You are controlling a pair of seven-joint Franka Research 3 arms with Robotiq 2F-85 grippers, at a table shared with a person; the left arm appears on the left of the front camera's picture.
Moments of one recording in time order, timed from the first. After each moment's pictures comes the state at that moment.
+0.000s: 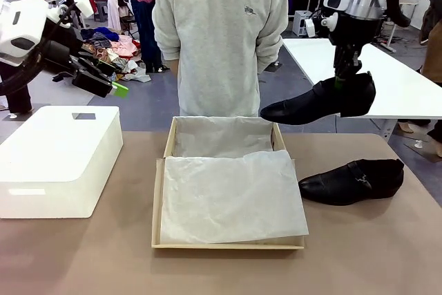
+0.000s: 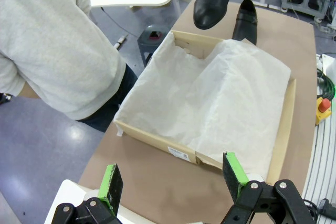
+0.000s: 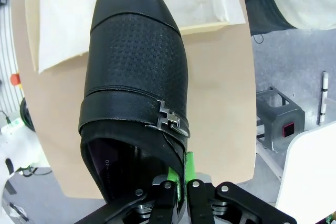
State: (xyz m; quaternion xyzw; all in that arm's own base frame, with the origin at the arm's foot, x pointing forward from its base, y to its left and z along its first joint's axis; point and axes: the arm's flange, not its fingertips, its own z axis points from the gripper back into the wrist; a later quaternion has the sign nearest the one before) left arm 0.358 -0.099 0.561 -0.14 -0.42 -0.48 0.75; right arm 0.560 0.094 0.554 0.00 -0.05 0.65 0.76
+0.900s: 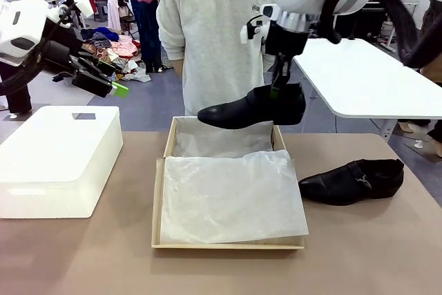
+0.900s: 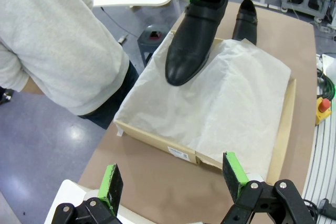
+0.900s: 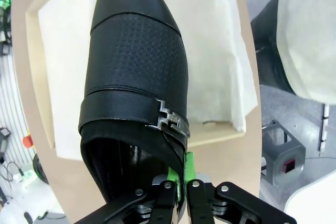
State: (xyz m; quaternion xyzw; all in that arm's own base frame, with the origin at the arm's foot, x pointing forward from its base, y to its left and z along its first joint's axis) left arm 0.358 -0.099 0.561 -0.14 -0.42 -0.48 0.75; right arm 0.554 0.246 0.529 0.03 -0.08 0.65 0.75
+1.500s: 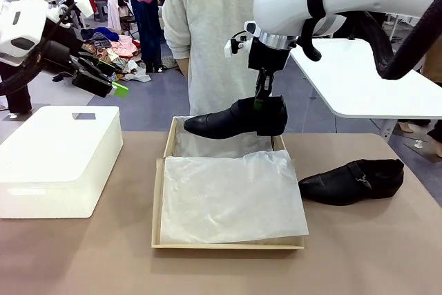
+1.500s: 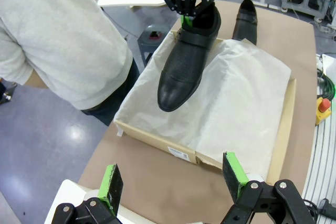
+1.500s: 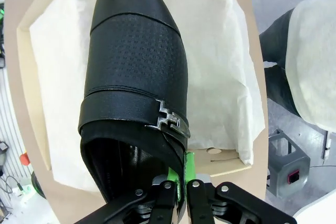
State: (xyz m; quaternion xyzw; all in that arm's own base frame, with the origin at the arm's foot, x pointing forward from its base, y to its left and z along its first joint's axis) left arm 0.358 -0.099 0.561 -0.14 -0.42 -0.48 0.75; right arm 0.562 0.274 0.493 0.04 -0.08 0.65 0.76
